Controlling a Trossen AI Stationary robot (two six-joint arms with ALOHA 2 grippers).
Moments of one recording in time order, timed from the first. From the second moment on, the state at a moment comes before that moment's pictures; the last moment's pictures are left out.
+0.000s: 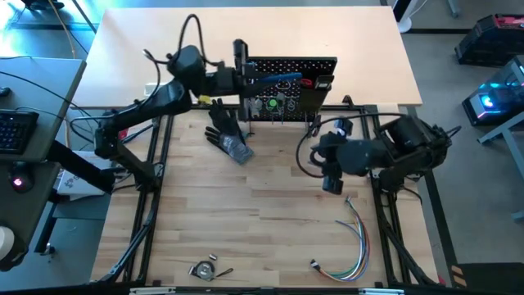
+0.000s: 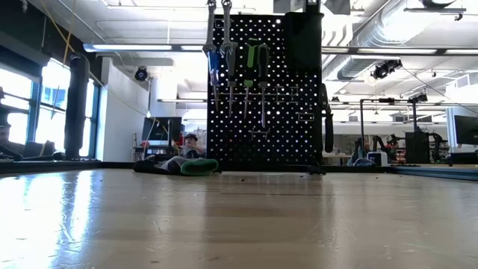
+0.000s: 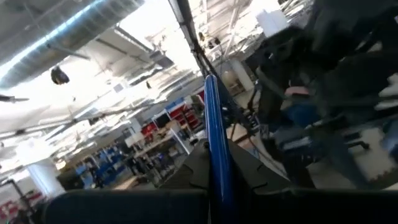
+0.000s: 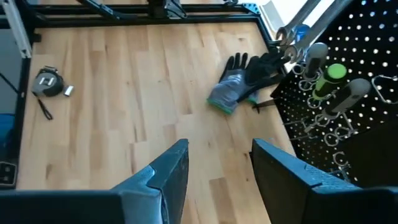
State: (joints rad) left arm 0.32 1.55 1.77 0.09 0.37 0.48; right arm 0.36 1.67 2.34 -1.57 0.50 0.33
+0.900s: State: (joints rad) left arm 0.36 1.66 1.77 0.06 0.21 0.42; right arm 0.41 1.67 2.34 -1.57 0.55 0.33
